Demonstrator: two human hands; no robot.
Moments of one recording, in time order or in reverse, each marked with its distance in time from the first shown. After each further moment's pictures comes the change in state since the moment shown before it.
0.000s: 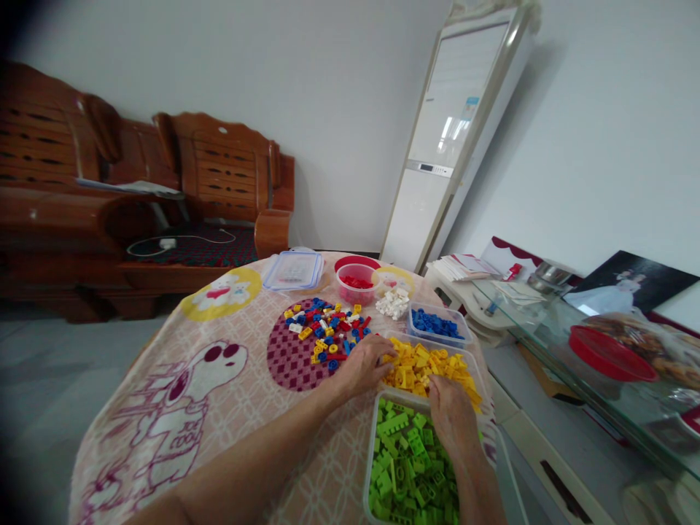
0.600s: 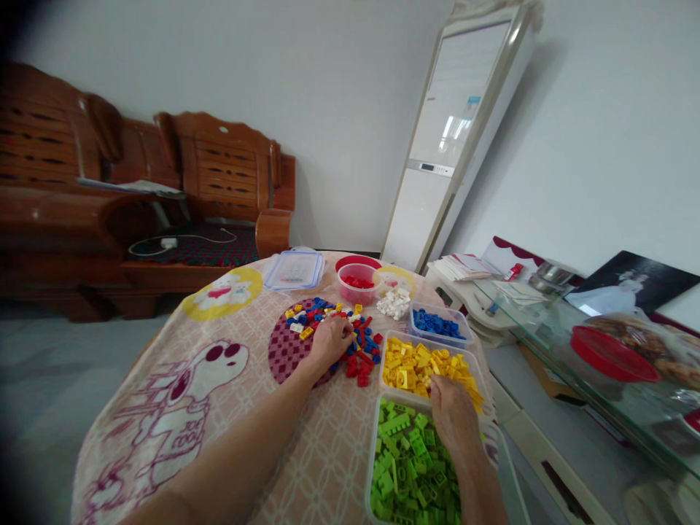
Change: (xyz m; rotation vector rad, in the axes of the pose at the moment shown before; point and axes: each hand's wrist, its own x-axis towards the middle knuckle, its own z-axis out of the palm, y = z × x) left_hand -0.002 -0.062 -0.044 0.360 0.179 -0.386; right_hand 0.000 0.003 0.002 -0.019 -0.020 0.010
